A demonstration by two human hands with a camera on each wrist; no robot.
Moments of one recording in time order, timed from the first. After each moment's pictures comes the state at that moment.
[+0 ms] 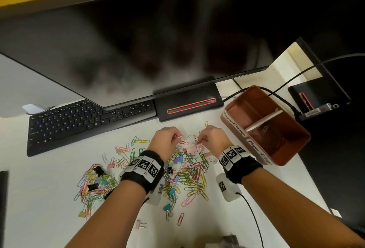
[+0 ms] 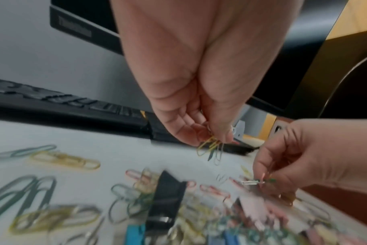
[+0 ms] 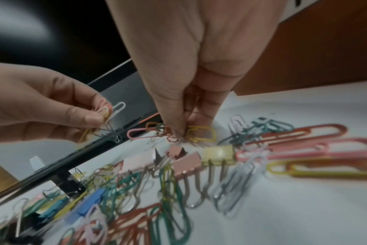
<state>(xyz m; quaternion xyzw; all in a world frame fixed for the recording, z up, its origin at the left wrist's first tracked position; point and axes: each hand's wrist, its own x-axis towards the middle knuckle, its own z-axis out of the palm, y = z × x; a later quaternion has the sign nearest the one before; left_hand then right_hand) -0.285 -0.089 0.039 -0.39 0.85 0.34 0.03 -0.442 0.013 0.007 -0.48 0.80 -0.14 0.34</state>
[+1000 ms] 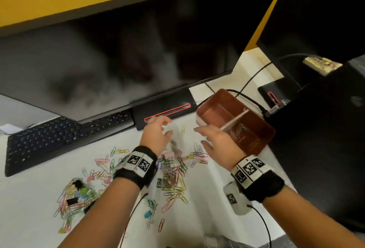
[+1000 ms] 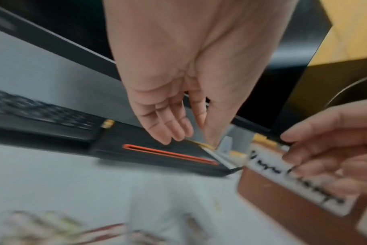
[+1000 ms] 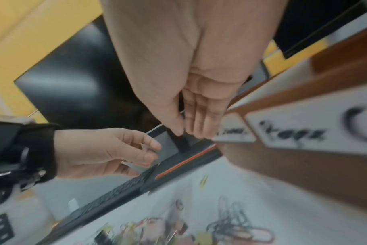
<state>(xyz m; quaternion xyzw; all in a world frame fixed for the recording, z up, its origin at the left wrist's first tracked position) -0.344 -0.069 0.067 -0.42 0.83 0.38 -0.07 -0.481 0.088 0.070 -0.51 0.77 -0.29 0.25</state>
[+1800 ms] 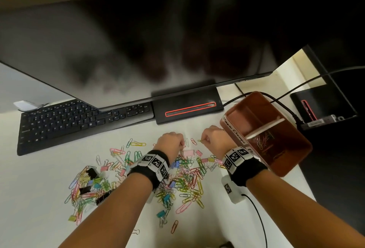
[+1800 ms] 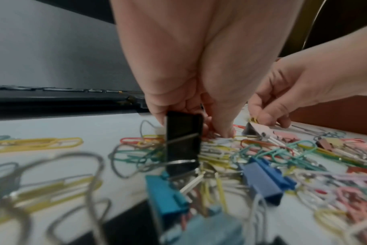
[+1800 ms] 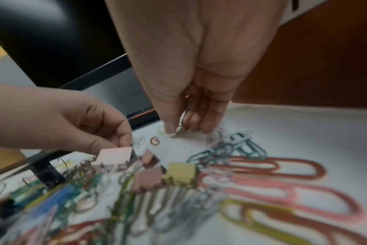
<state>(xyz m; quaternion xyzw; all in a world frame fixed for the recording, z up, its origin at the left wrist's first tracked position) -0.309 -0.095 0.002 -0.35 0.87 0.30 0.17 -0.464 0.005 0.006 -0.50 0.80 -0.07 0.33</state>
